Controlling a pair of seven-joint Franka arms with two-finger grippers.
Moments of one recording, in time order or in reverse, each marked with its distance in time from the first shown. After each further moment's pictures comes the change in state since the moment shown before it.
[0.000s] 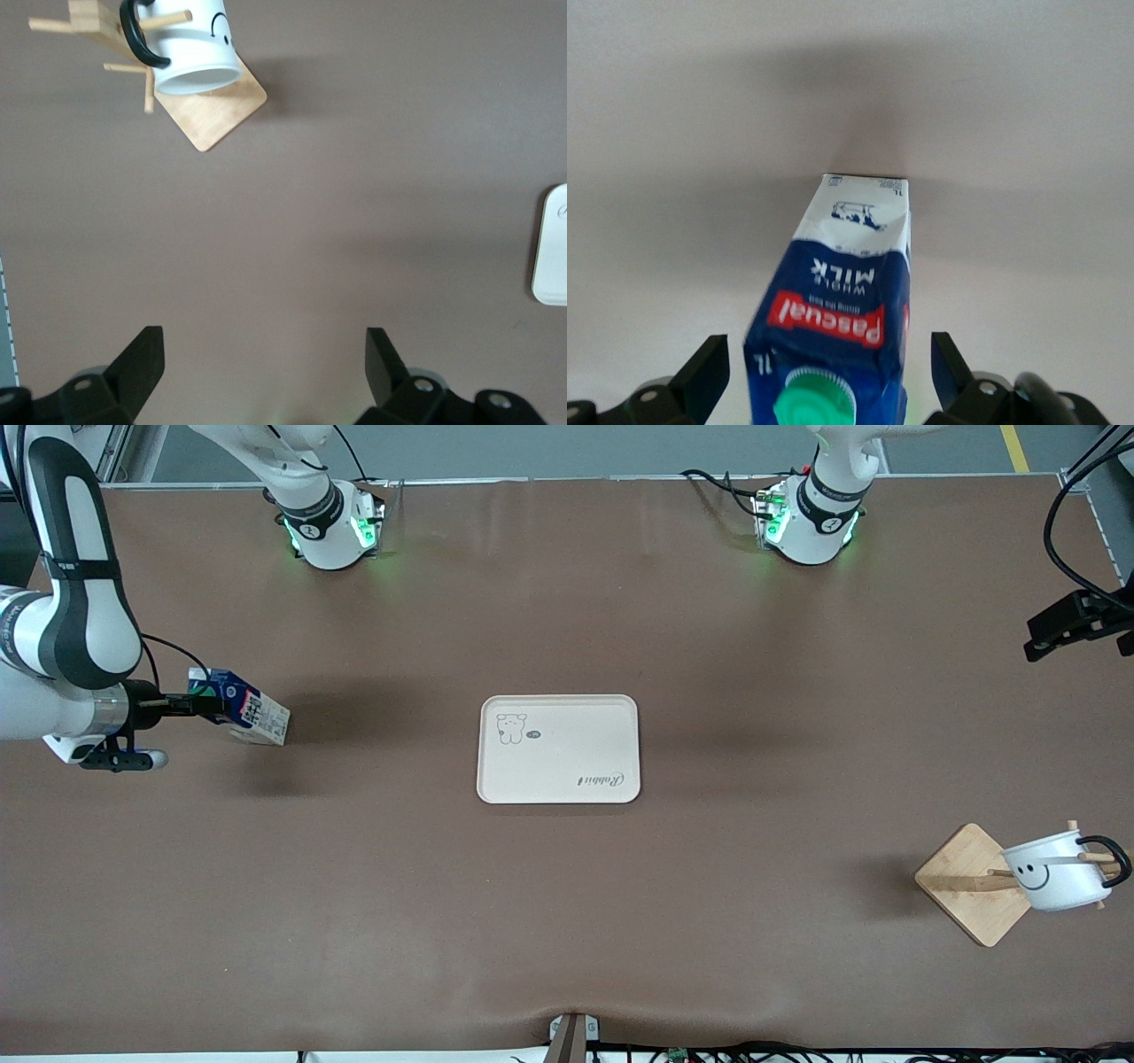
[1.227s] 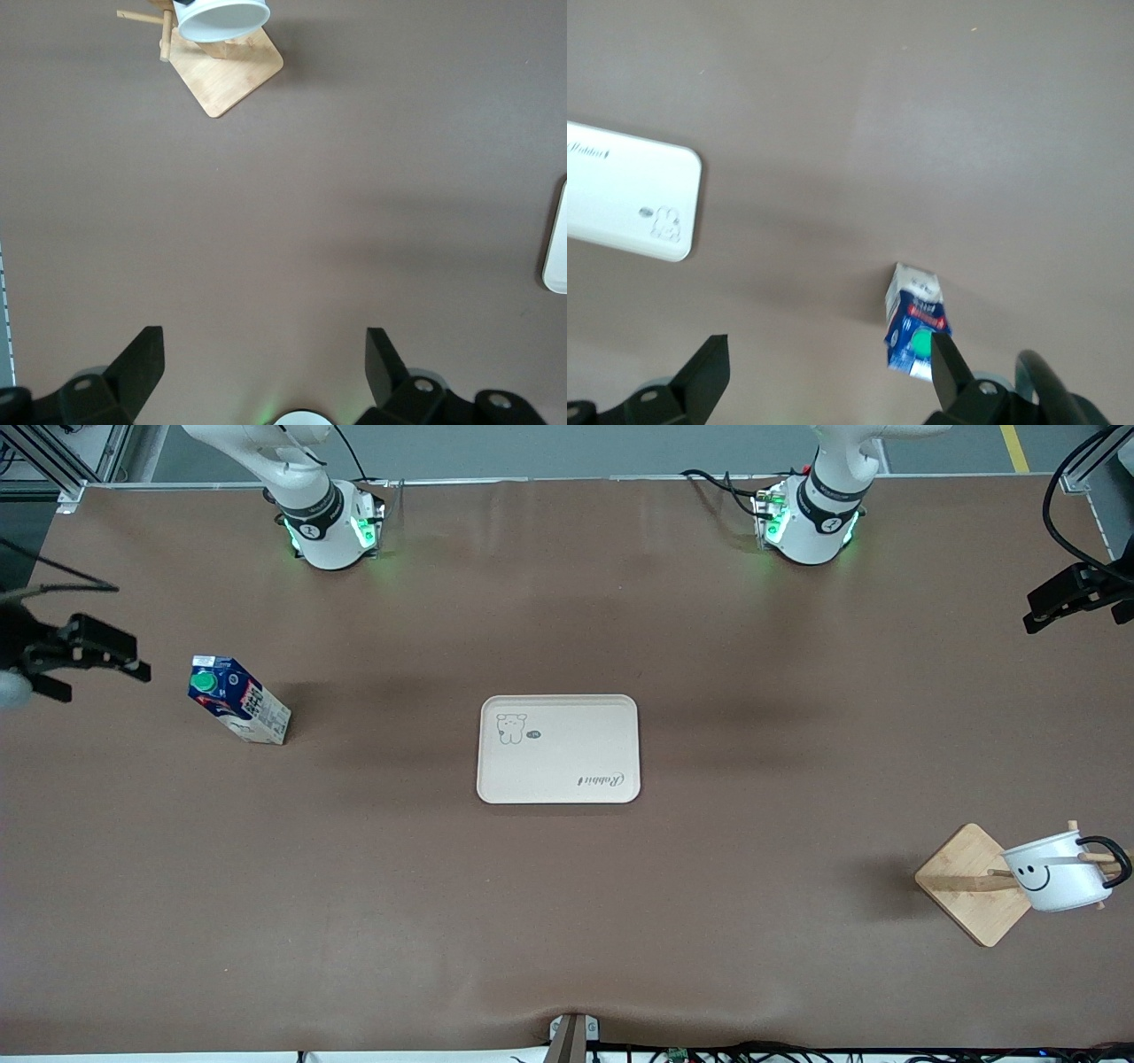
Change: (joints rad) left arm -0.045 -0.111 0.088 -0.153 0.000 0.031 -0.022; right arm 0.176 -0.073 0.065 0.679 -0.002 -0.399 0.007
